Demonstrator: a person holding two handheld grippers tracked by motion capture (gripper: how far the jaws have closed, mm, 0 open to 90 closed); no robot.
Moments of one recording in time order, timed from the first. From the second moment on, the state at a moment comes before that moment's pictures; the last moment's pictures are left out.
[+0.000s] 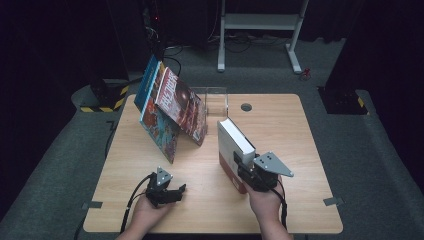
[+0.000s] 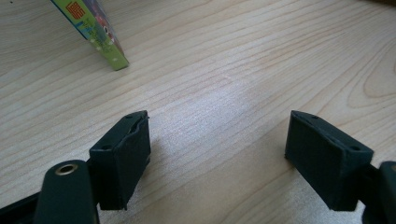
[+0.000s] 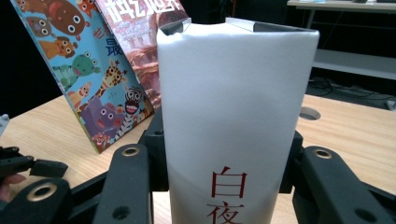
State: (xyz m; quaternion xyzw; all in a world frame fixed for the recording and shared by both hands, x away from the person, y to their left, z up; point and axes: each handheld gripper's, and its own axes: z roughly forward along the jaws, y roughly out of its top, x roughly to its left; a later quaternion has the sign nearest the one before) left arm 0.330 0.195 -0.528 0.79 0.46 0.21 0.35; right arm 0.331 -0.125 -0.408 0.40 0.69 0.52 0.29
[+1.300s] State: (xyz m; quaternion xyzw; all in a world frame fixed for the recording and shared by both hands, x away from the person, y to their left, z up) left arm 0.330 0.194 -0.528 0.79 0.45 0.21 0.35; right arm 0.428 -0.067 -0.370 0.42 0.67 0.52 0.33
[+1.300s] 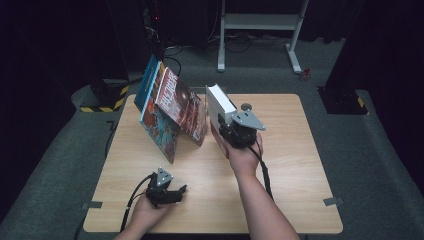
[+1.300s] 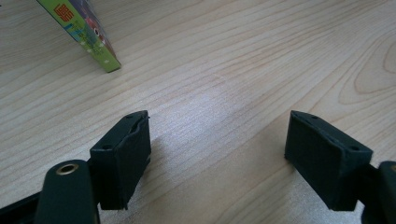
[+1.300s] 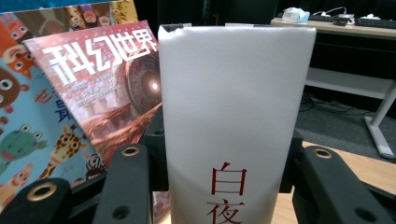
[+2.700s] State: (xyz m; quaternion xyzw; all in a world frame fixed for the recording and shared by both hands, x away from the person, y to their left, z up) left arm 0.329 0.195 -0.528 0.79 0.45 0.20 0.35; right arm 0.522 -0.028 -0.363 0.45 0.66 0.49 0.36
